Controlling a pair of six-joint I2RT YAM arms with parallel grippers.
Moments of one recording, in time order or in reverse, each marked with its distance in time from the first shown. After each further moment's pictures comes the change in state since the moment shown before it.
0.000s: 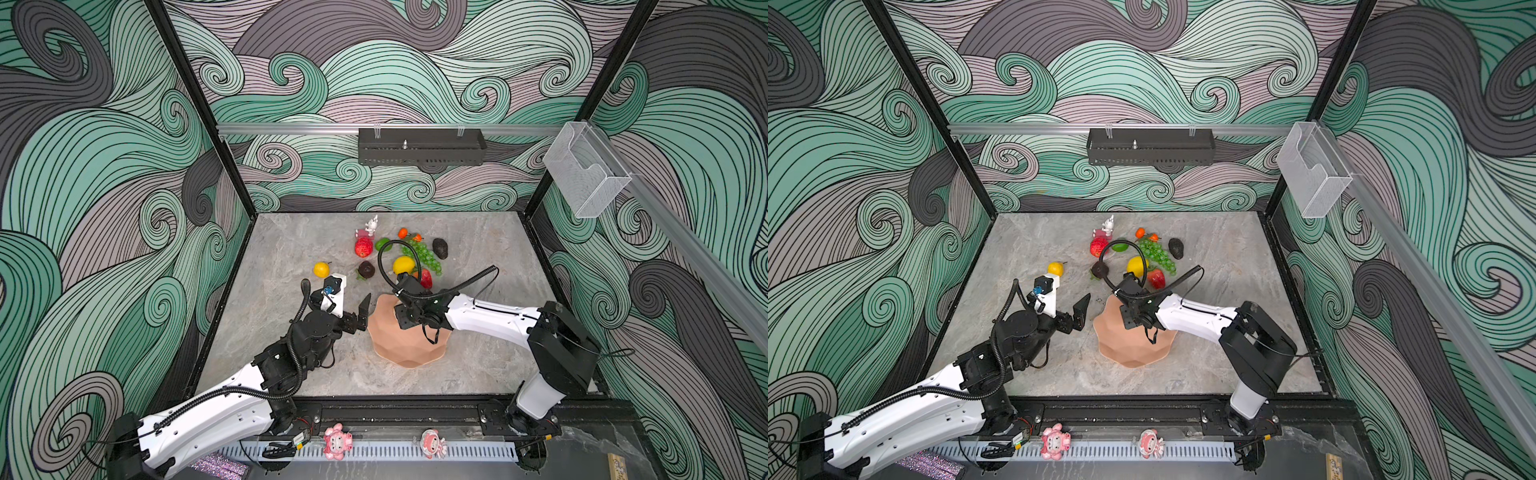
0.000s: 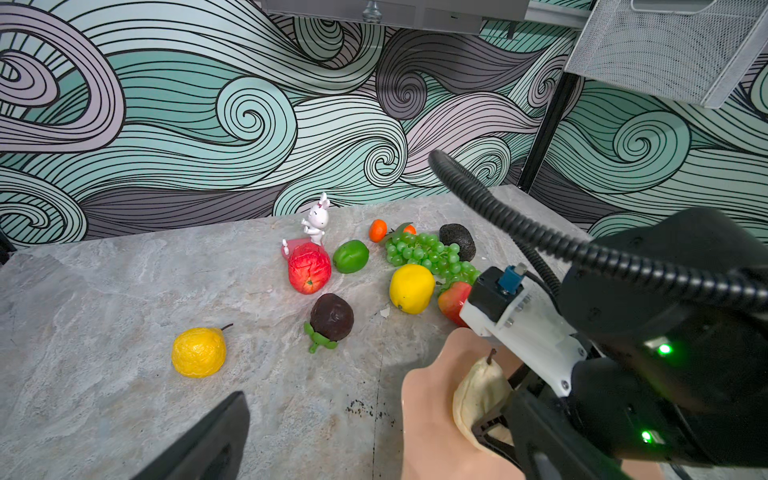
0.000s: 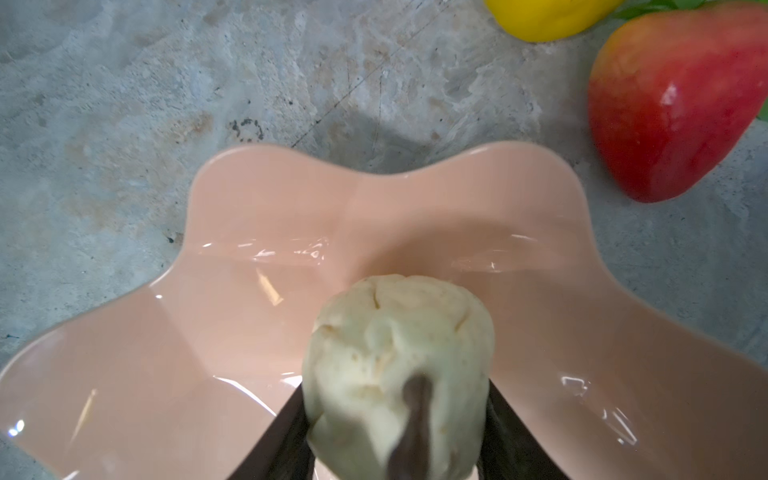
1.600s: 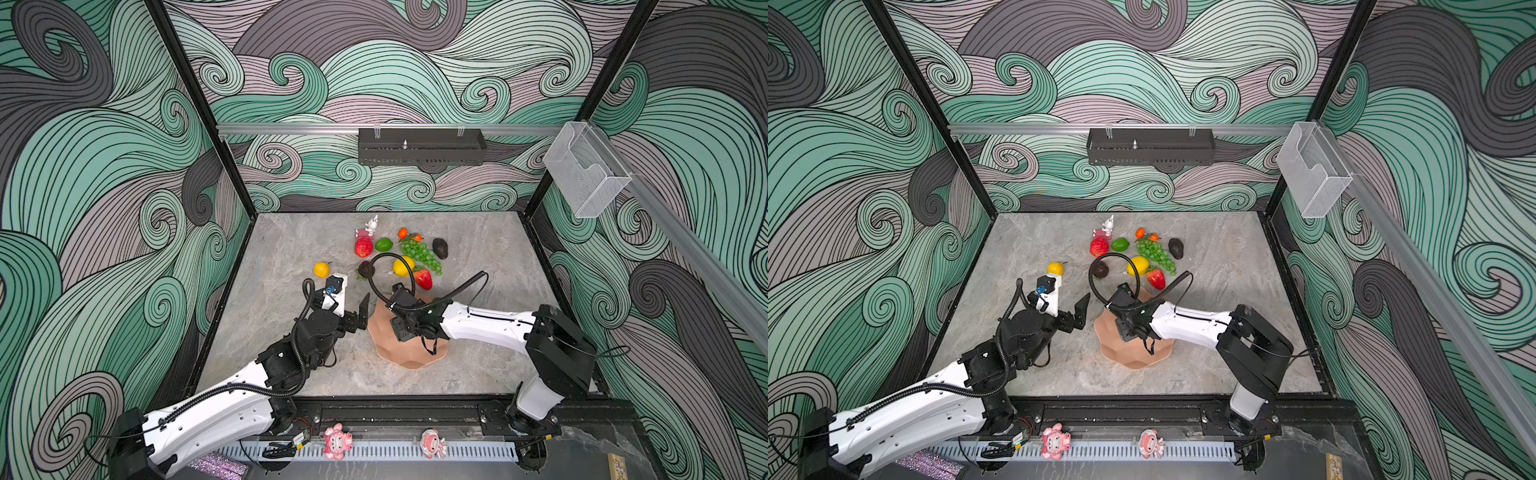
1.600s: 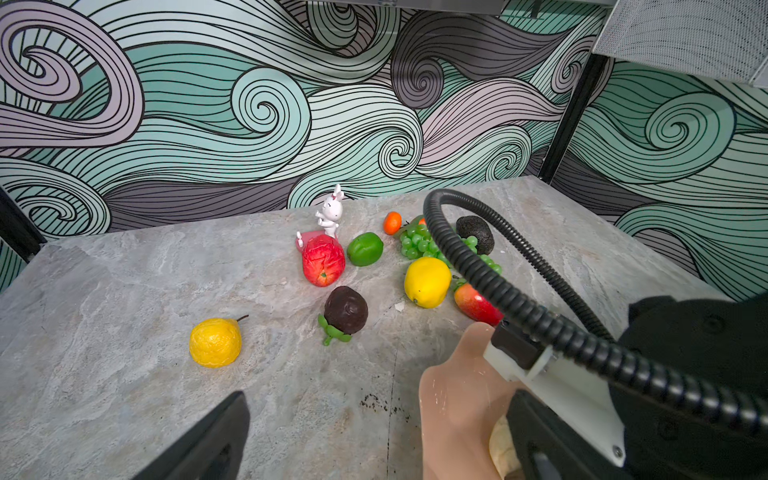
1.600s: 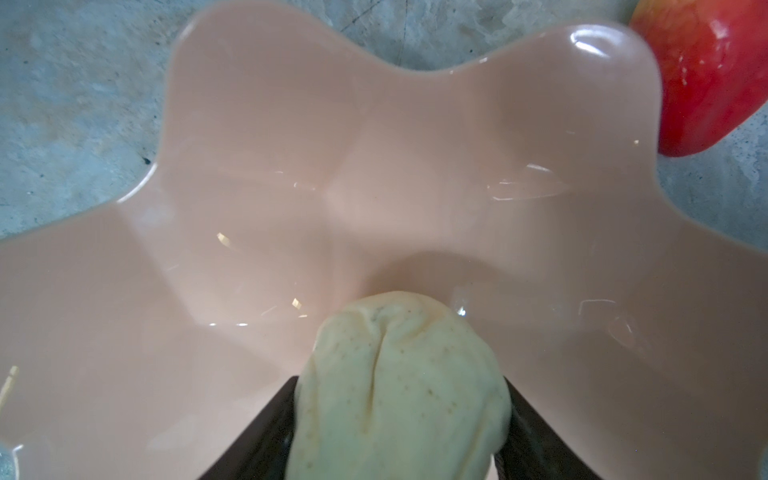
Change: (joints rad) left arm 0.000 0.035 0.000 -0.001 -0.040 0.000; right arm 0.079 -0.008 -0.018 -0.065 0.049 0.008
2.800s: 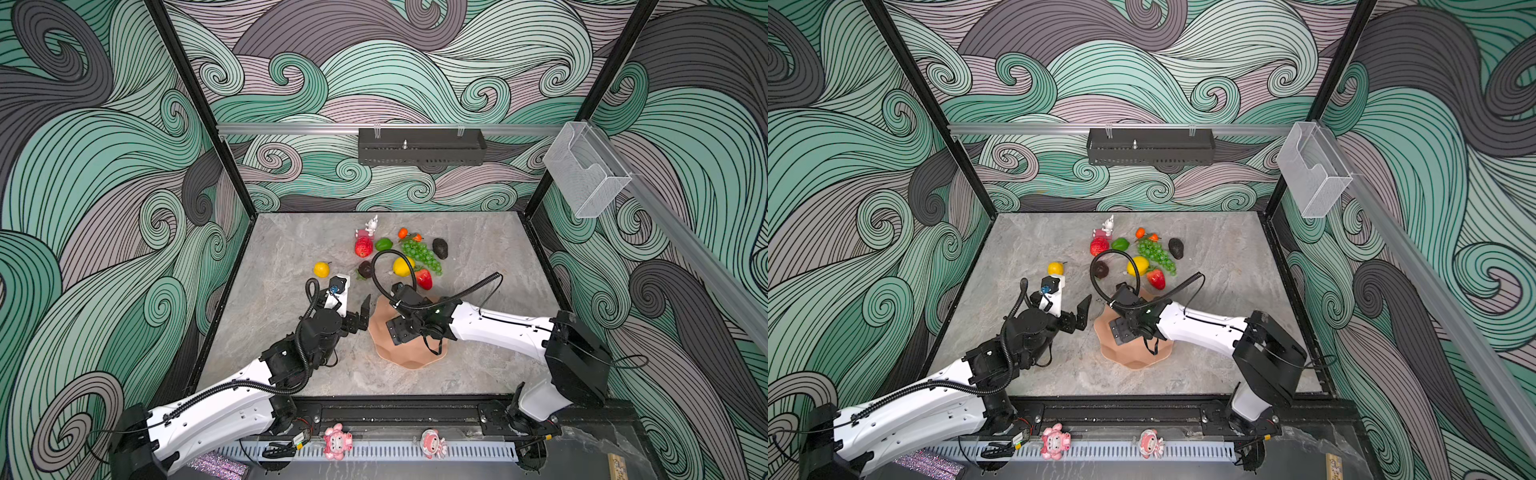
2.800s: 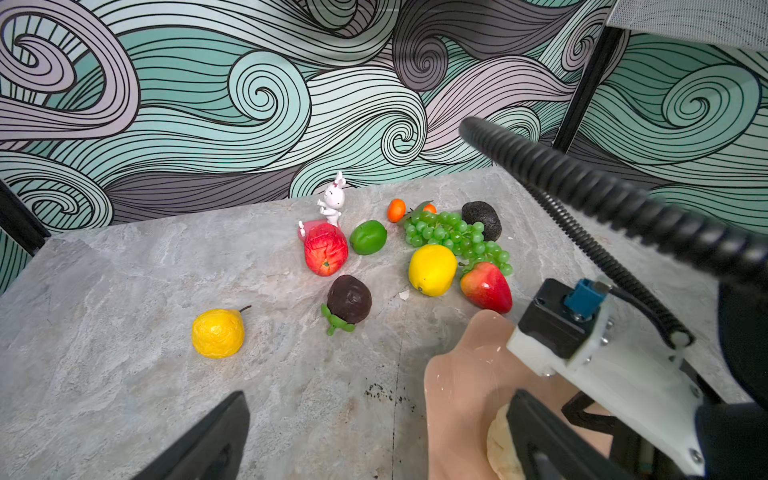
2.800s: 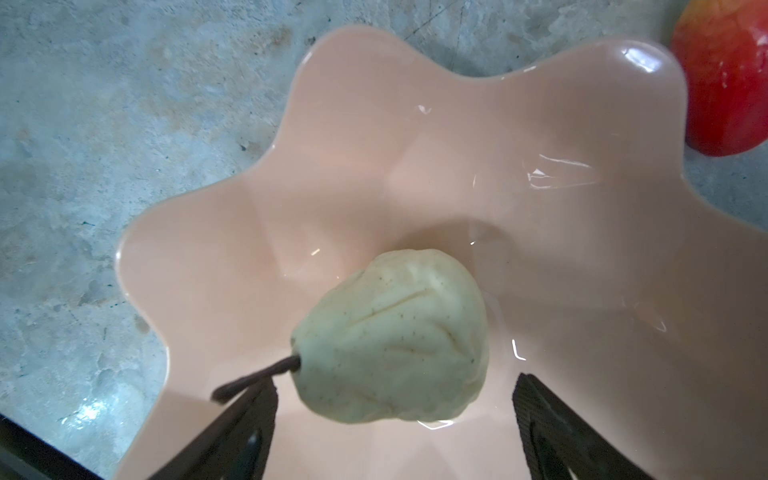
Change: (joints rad) left arm 0.000 0.031 0.000 -0.012 -0.006 0.000; right arm 0.002 -0.092 -0.009 -0.010 -0.118 -0.008
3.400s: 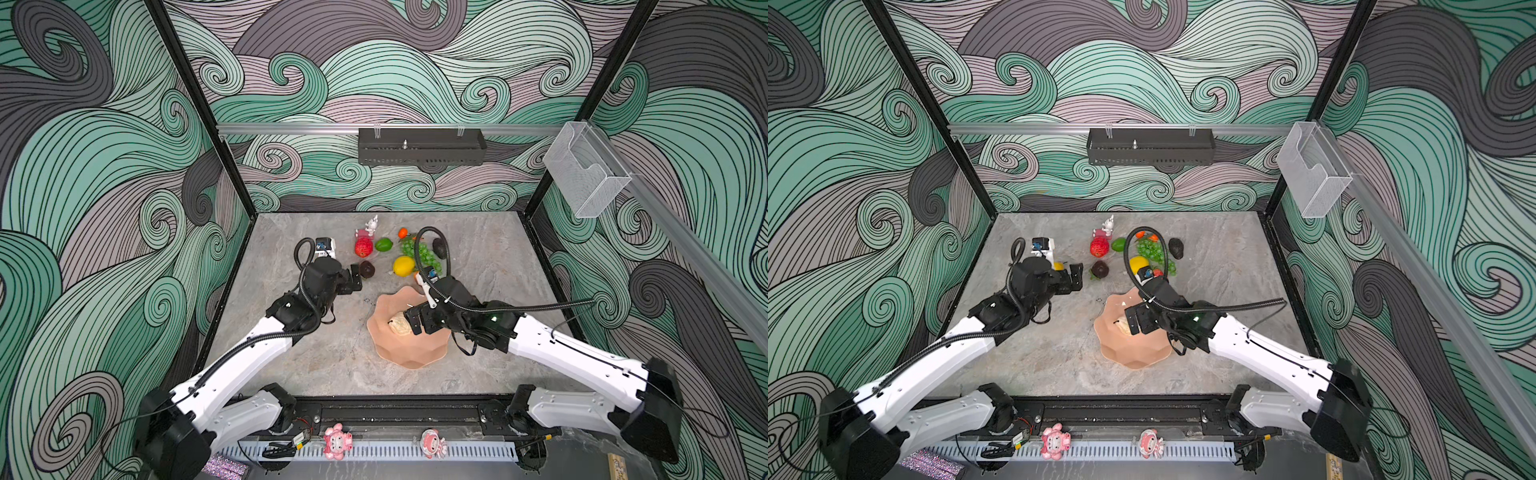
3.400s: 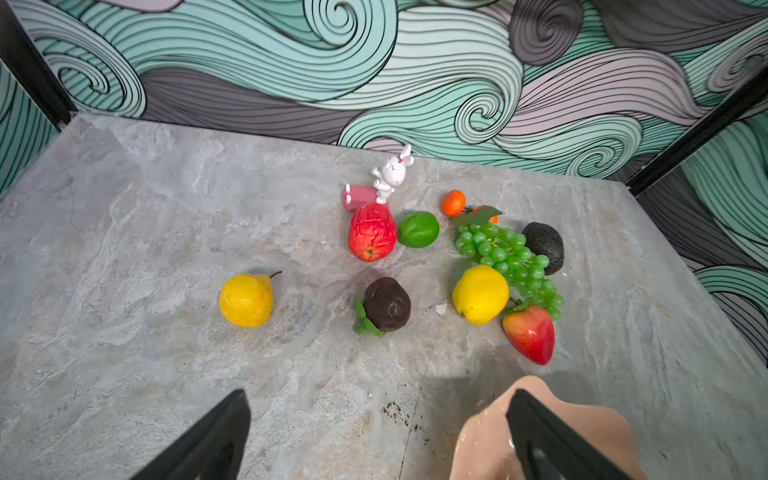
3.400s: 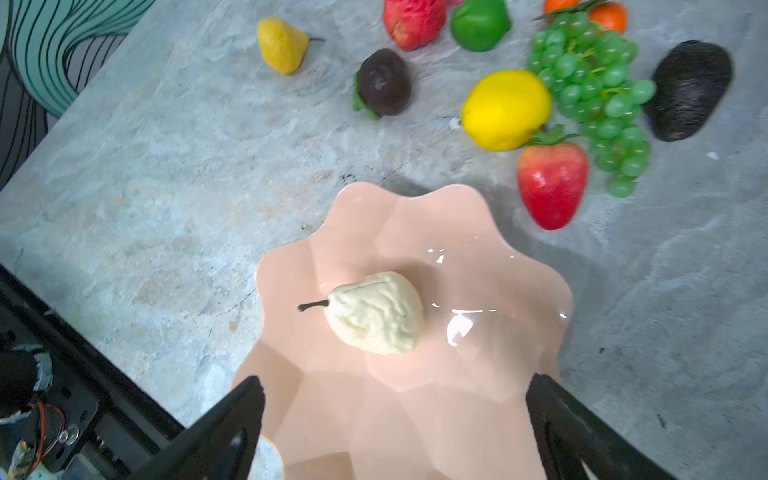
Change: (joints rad) left arm 0.371 0.378 0.425 -0.311 0.274 -0.240; right arm -0.098 -0.435 -0.091 -0.041 0.057 -0.071
